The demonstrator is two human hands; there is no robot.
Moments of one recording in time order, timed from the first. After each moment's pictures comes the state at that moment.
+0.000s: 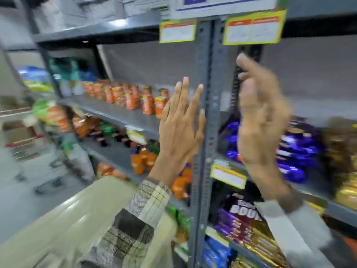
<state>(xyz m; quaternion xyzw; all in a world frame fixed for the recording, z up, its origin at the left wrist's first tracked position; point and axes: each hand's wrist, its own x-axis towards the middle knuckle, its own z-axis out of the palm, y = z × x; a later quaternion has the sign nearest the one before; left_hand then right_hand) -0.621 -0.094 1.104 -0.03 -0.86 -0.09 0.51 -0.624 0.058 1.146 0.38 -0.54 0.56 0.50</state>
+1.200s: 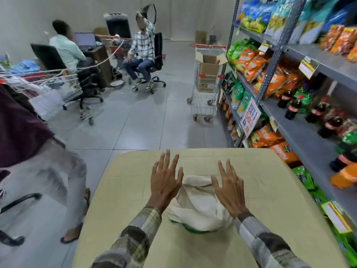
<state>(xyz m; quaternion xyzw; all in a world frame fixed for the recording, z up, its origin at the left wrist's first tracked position) -0.242 -0.572 0.798 0.55 -0.82 -0.03 0.16 -0.447 -0.477 0.782 0.54 -0.82 0.20 -0.05</state>
